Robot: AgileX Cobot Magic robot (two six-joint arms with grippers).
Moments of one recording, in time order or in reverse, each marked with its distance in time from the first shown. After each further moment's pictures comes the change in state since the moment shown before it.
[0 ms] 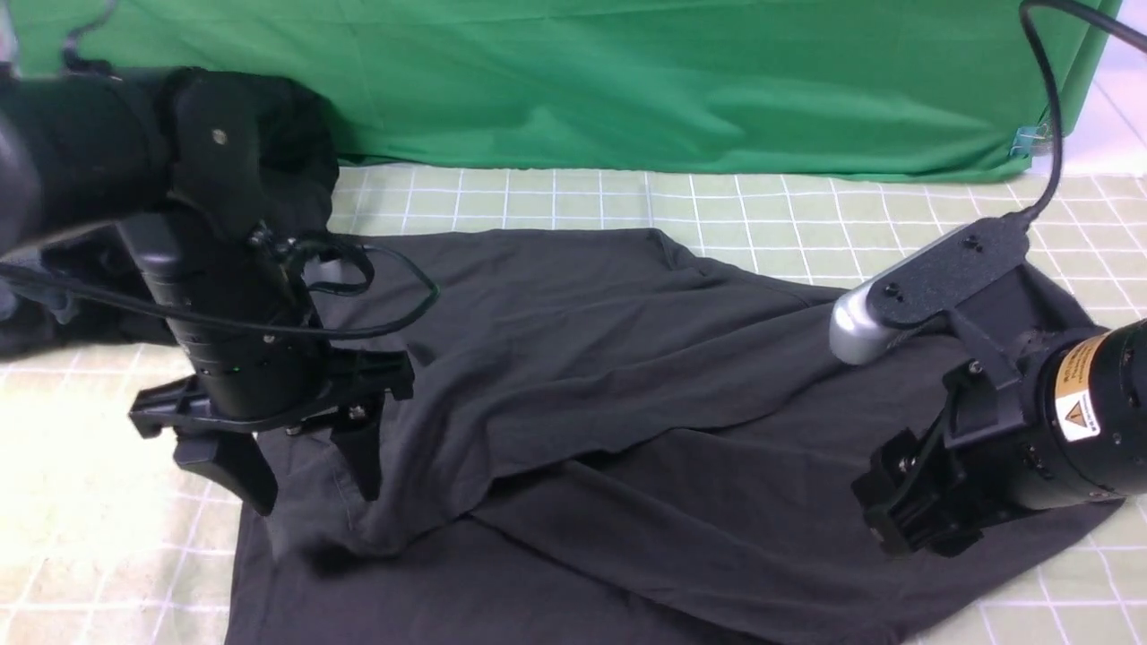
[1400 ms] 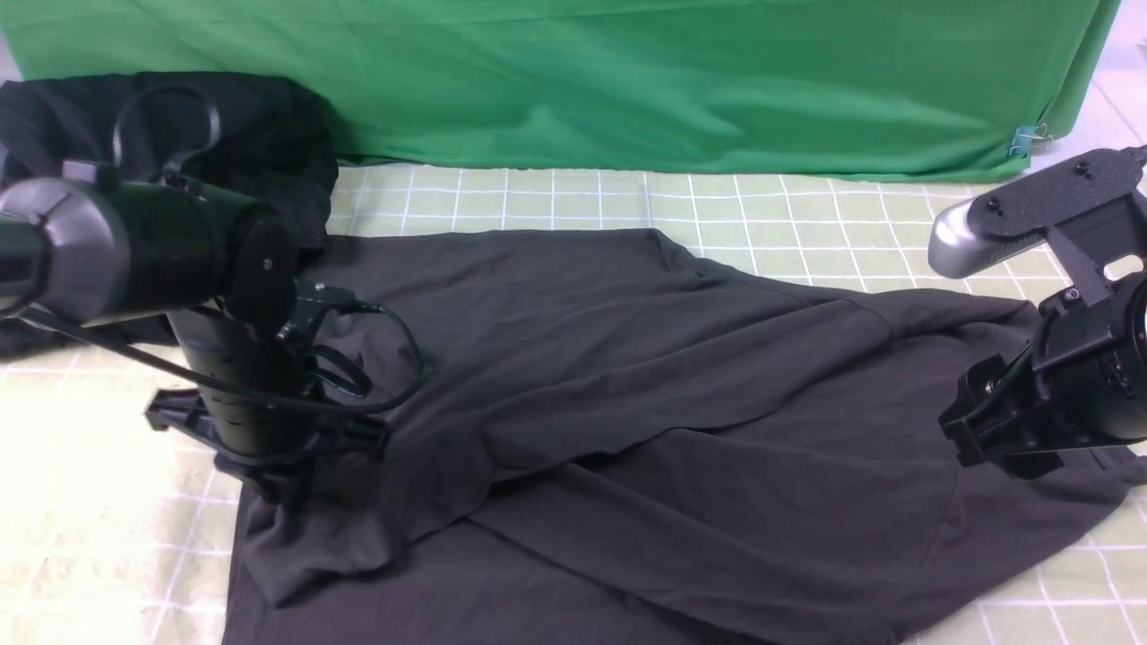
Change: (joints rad) right arm -0.151 0.000 -0.053 -0.011 0.059 -0.031; left arm 0.010 0.155 0.097 0.292 -0.316 0.103
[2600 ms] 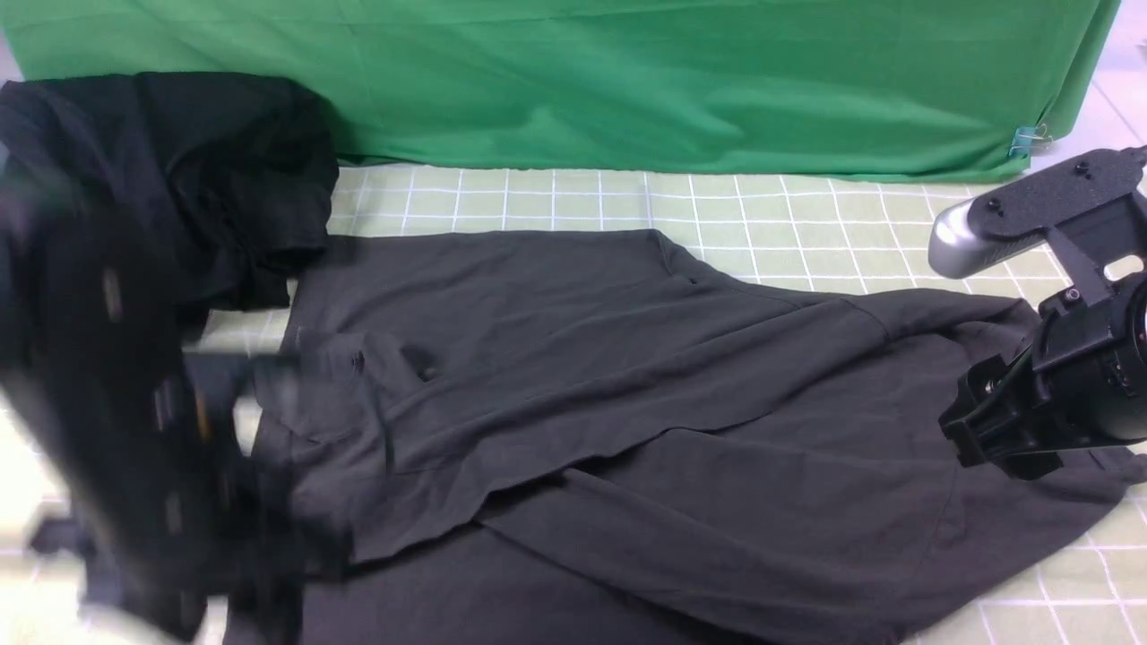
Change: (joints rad) right arm 0.000 0.000 0.000 0.002 0.001 -0.001; left arm -0.166 -0.447 0.299 -0.162 0.235 -0.122
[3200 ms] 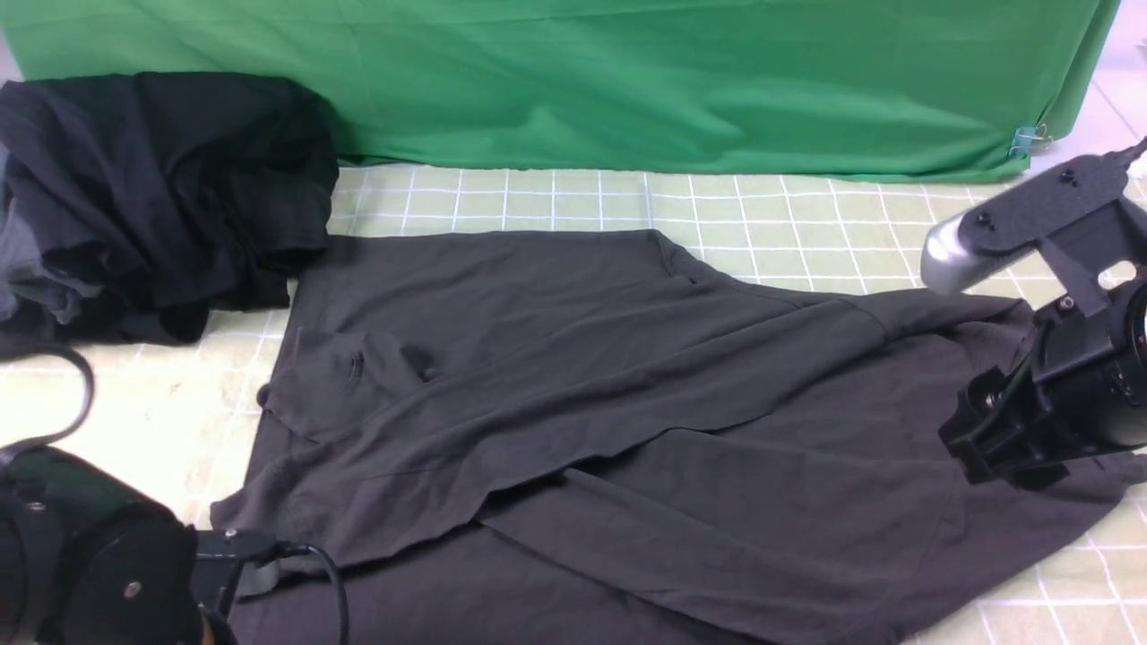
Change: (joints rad) right arm 0.000 -0.001 0.000 0.025 0.033 -0.112; left arm -0.074 0.022 0.302 0.025 -0.295 -0.190
